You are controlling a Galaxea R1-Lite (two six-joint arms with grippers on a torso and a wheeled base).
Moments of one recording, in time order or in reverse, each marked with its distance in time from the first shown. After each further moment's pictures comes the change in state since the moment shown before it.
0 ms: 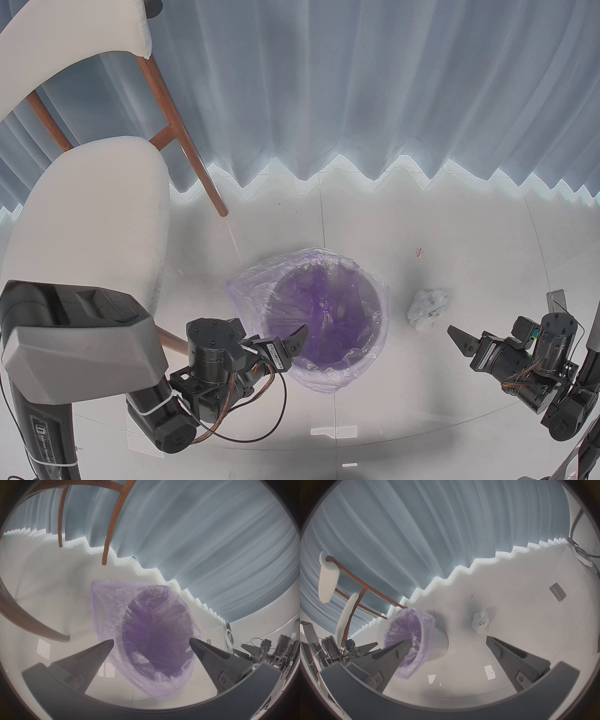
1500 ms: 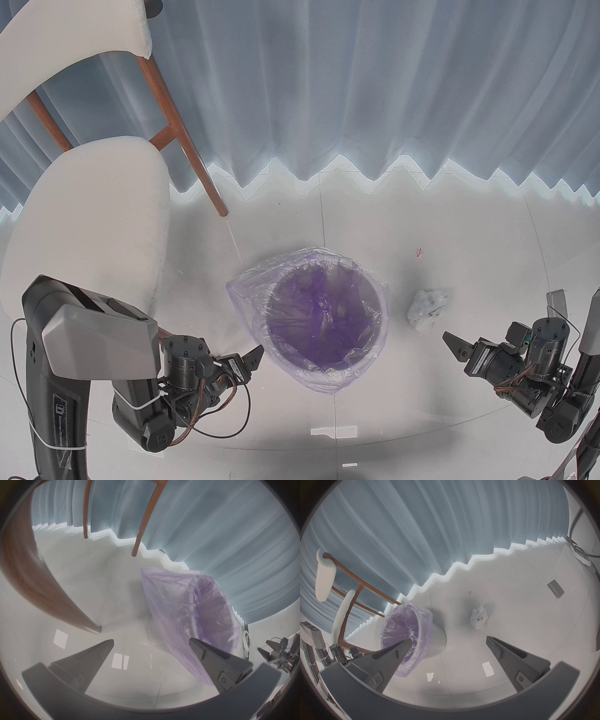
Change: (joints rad) left arm 0.157 0.123 0.145 -0.123 -0.016 -0.009; right arm 0.035 0.039 0.000 -0.001 -0.046 0.021
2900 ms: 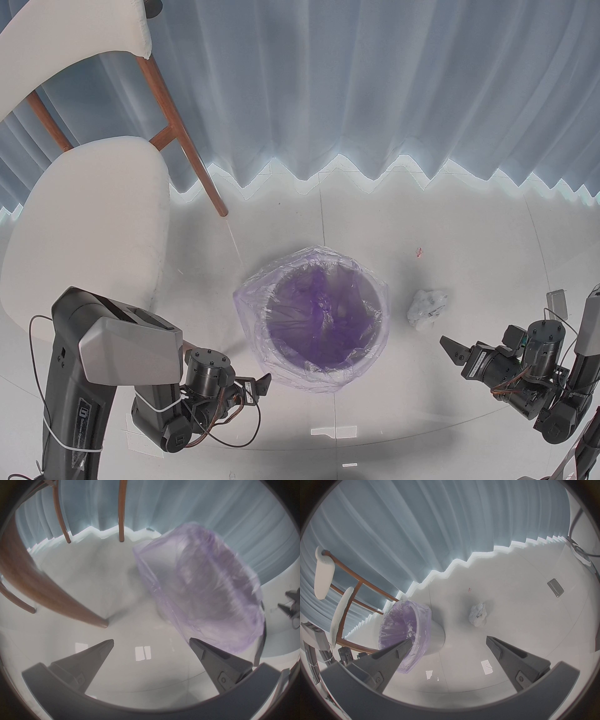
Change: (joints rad) left arm -0.019 0.118 -0.094 0.148 0.018 0.243; right arm 0.005 0.027 0.000 -0.002 0.000 0.000
